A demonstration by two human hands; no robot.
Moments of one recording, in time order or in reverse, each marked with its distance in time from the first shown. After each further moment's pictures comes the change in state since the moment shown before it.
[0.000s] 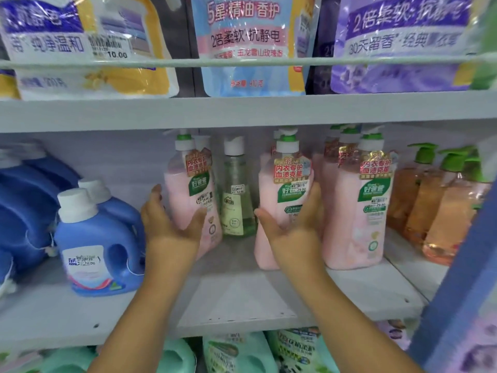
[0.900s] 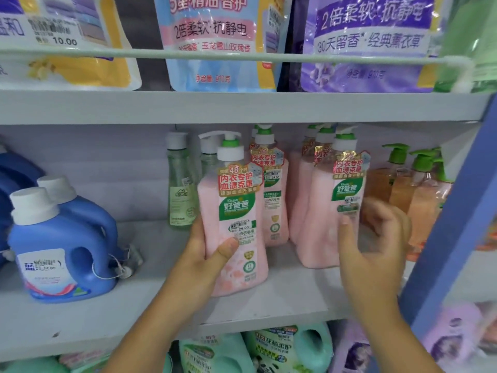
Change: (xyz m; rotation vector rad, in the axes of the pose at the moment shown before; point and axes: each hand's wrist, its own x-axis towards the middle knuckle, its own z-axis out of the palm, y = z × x) left_hand -0.066 0.027 0.024 -0.375 -0.652 -0.105; right_hand -0.006 0.022 -0.125 -0.031 0.301 -0.194
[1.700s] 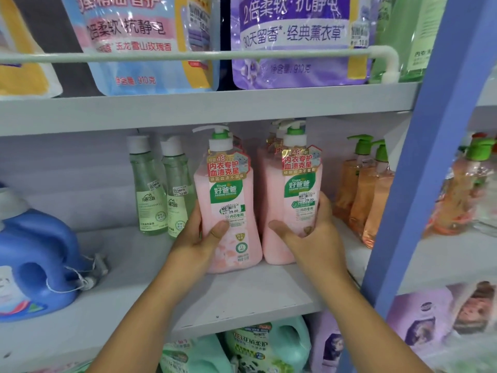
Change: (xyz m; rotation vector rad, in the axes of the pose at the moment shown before) left_hand 0.040 -0.002 0.048 0.007 0.006 -0.007; right_hand 0.018 0.043 0.012 -0.030 -0.366 0.382
